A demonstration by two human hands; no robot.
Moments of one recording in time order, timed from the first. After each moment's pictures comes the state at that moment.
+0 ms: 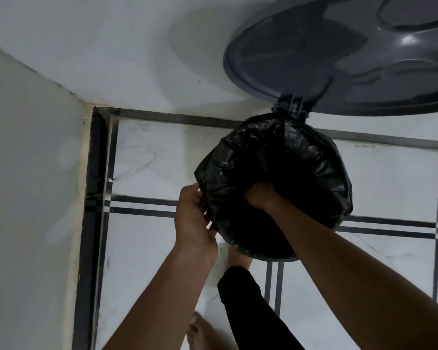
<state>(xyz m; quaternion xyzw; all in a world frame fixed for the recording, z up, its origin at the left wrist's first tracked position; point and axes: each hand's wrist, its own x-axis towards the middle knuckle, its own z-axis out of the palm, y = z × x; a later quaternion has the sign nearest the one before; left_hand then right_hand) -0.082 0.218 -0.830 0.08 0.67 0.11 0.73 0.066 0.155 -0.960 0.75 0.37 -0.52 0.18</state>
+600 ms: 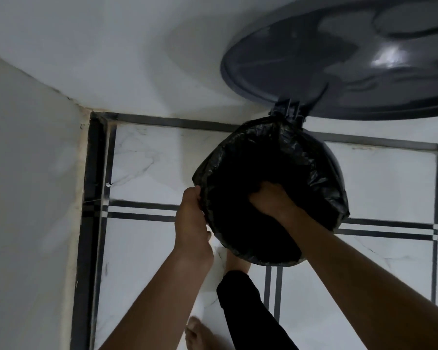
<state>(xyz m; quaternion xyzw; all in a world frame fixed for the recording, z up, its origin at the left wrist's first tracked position) -0.077 0.219 -0.826 0.16 0.69 0.07 0.71 0.076 0.139 -0.932 0.82 0.28 -0.50 0.05</state>
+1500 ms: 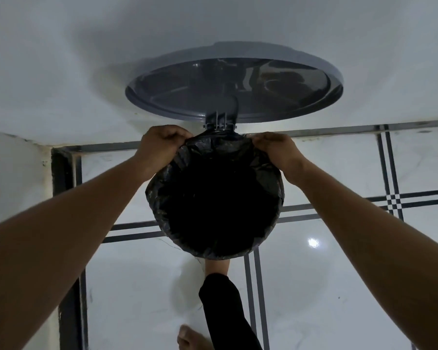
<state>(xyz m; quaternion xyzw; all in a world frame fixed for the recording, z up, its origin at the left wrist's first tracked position) 0.034 0.319 -0.846 0.73 0.41 -0.04 0.54 0.198 0.100 -0.836 0.83 0.05 -0.41 -0.38</state>
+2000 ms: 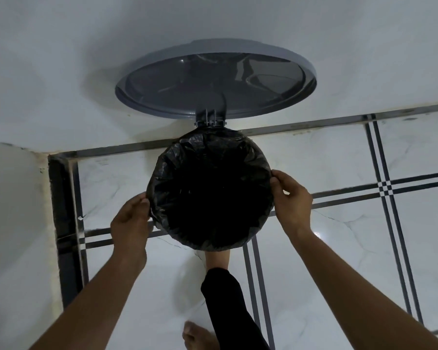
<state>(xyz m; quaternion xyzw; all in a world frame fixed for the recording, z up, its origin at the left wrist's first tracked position) -0.108 0.236 -0.852 0.43 0.64 0.11 0.62 0.097 0.007 -0.840 0.87 -0.04 -0.22 -0.43</state>
